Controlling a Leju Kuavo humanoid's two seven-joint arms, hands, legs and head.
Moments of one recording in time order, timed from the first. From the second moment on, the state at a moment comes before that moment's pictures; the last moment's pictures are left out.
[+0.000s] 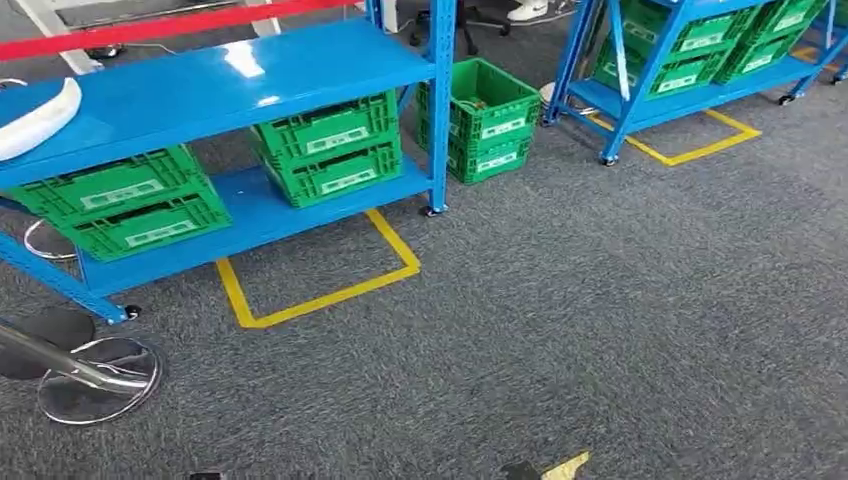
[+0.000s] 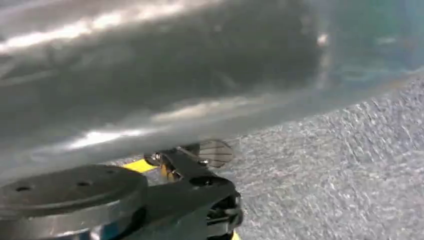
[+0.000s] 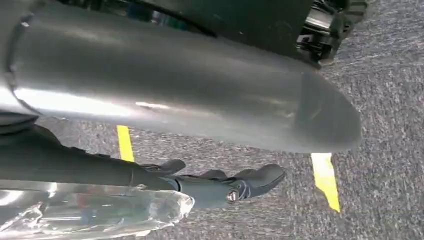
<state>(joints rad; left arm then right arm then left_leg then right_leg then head) -0.07 -0.20 1.28 -0.24 -0.86 0.02 -0.48 -0.05 0.18 -0.50 -0.22 0.85 -0.31 -0.19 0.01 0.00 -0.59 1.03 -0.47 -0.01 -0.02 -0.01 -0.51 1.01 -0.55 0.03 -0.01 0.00</state>
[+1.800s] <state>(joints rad) -0.07 -0.21 1.28 -0.24 -0.87 0.02 -0.47 -0.03 0.18 -0.52 -0.22 0.88 -0.31 -0.16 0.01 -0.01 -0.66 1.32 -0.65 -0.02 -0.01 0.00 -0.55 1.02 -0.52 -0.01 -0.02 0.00</state>
